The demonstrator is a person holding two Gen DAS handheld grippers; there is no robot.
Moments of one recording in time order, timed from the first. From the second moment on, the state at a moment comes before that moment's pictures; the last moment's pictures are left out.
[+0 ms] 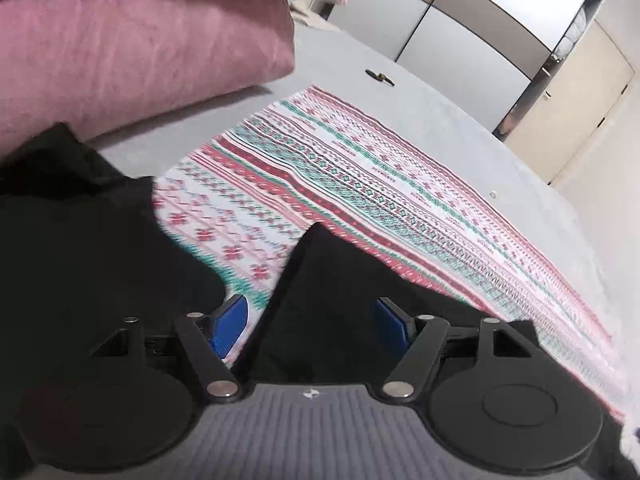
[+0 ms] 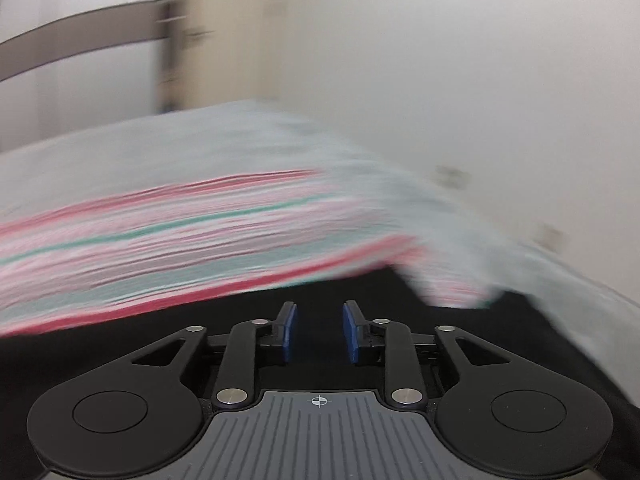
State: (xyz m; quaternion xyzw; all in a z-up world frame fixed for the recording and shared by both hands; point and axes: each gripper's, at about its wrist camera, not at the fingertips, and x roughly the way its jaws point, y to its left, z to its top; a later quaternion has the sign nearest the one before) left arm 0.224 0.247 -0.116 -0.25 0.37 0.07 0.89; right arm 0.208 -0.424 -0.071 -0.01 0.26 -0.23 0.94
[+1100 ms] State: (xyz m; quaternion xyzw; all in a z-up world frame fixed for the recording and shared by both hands) left arm 0.306 0.235 -0.153 -0.19 0.42 0.09 0.88; right arm 0.431 -0.056 -0.159 -0.37 0.38 0.13 0.84
